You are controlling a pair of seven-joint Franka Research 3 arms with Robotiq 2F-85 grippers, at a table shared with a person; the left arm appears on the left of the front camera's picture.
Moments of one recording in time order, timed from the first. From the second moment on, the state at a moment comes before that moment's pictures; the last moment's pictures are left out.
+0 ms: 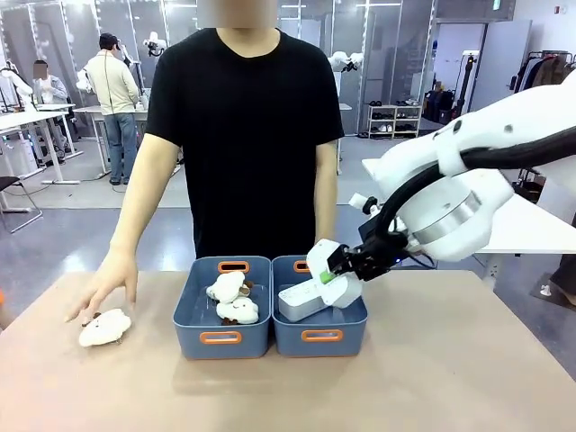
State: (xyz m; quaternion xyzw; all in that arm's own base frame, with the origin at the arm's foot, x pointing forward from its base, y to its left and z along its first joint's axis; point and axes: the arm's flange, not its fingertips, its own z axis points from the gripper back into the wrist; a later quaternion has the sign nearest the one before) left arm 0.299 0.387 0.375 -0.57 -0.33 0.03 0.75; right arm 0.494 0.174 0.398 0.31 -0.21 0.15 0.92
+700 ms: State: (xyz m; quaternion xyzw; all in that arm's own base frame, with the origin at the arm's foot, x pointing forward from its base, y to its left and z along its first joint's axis) left arm 0.299 0.387 0.375 -0.57 -0.33 0.03 0.75; right arm 0.505 0.136 0.409 0.28 -0.23 0.12 0.92
